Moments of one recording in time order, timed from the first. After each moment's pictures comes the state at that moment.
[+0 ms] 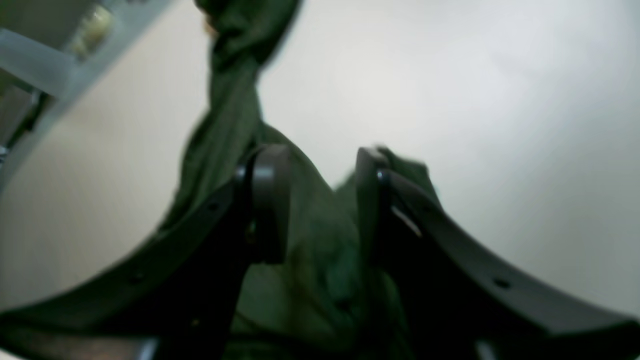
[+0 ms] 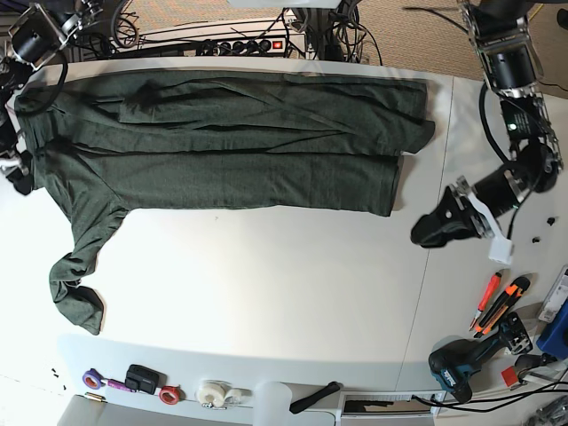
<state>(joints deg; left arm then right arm) -8.1 -17.3 -20.3 75.1 -77.9 -43.3 67.8 5.2 32.1 55.0 57.8 43.2 38.9 -46.4</state>
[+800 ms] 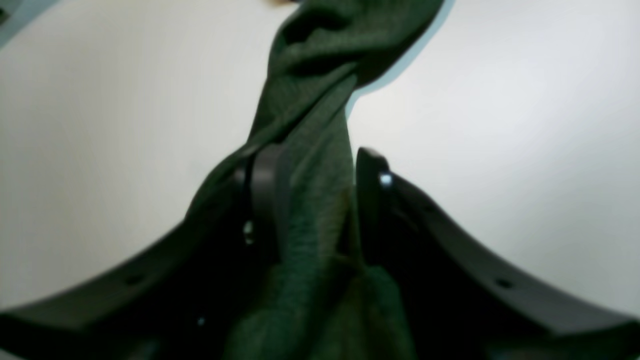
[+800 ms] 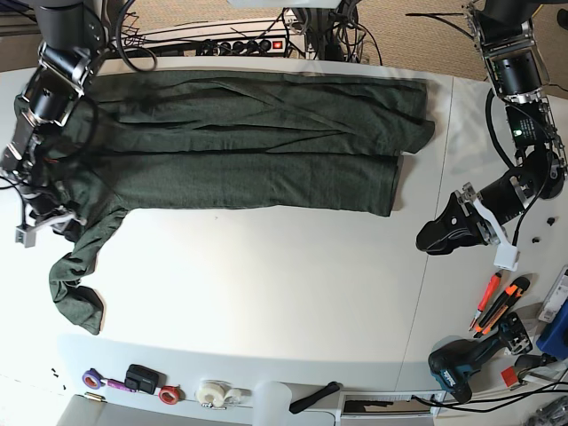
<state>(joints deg) -8.9 -18.0 -20.3 75.1 -77.0 -43.3 67.8 21.9 29.0 32.6 42.5 17.6 34.6 -27.4</state>
